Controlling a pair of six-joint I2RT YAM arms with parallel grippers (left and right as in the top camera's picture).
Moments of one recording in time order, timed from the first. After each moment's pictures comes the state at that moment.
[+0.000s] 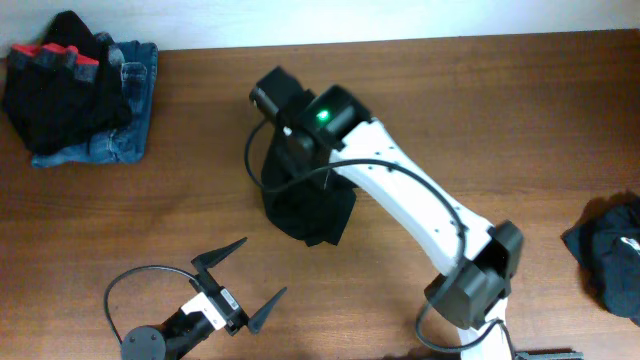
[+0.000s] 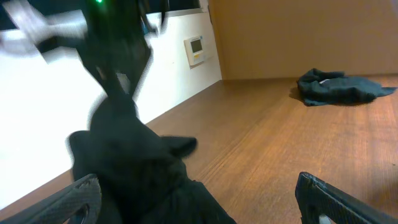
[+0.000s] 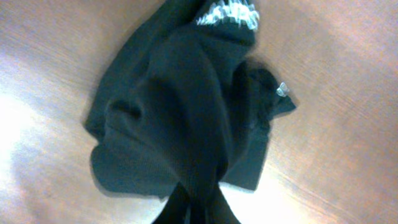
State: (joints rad) left arm 0.04 0.01 0.02 0.13 0.97 0.11; right arm 0.72 2.06 2.26 -1.41 0.22 0.16
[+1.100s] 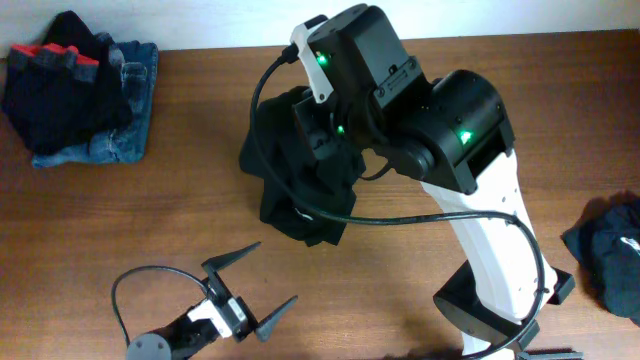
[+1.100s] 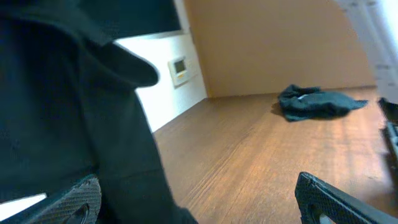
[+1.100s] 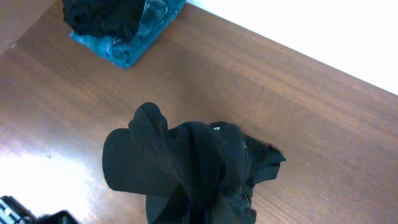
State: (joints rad) left arm -0.12 0.02 0.02 0.20 0.86 0.09; right arm 0.72 2.02 2.86 -1.62 0.05 0.16
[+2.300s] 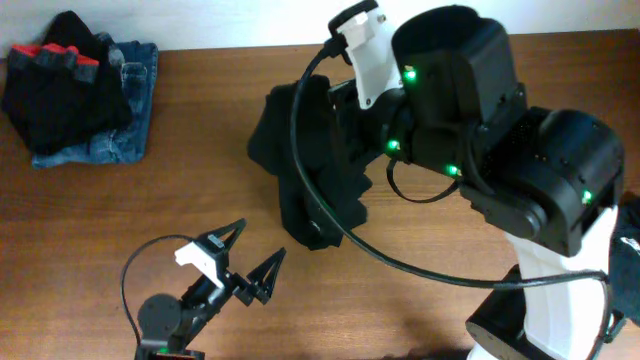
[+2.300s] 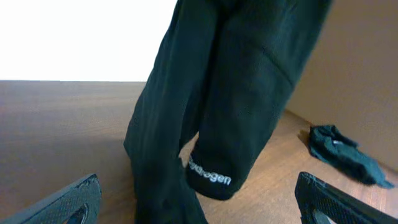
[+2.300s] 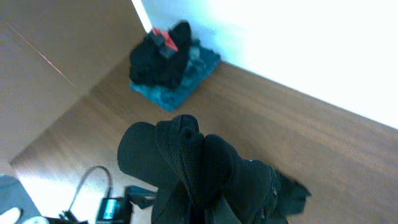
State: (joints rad) left arm -0.14 0.47 0.02 0.44 0.61 -0.31; right arm 0.72 1.85 2.86 -1.53 -0.05 0.19
